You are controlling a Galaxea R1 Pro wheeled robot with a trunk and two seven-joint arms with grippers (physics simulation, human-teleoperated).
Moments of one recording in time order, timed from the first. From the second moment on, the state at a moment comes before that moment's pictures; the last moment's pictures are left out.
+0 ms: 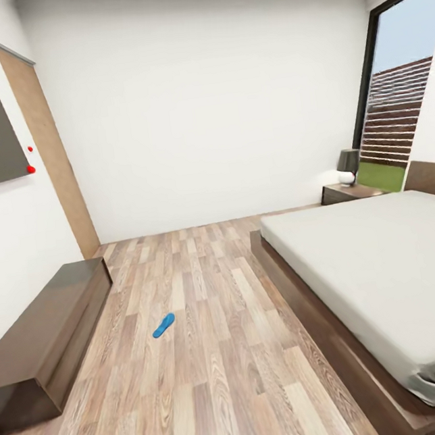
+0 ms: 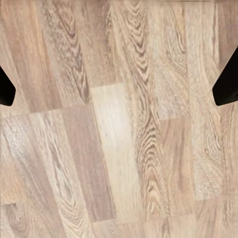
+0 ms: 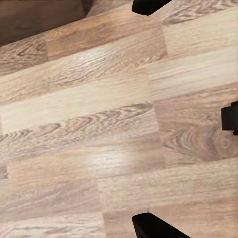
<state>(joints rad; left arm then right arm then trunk) 0.00 0.03 0.00 -0.57 0.01 -0.20 0.00 -0.01 0.00 0.00 -0.43 -0.01 -0.27 -0.06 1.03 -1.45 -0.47</state>
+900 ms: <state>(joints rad) 0.00 0.03 0.00 -0.57 0.01 -0.20 0.00 -0.01 0.00 0.00 -0.43 -0.01 -0.27 -0.06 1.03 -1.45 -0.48</state>
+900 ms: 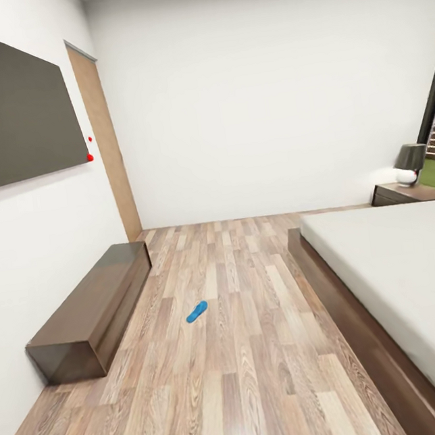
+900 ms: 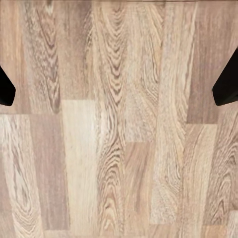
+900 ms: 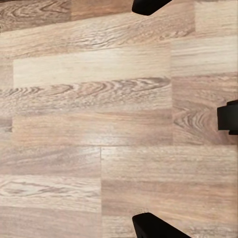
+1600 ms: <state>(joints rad) 0.00 0.03 0.00 -0.57 0.01 -0.20 0.00 -0.01 0.00 0.00 -0.43 0.00 -0.27 -0.06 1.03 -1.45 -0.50</state>
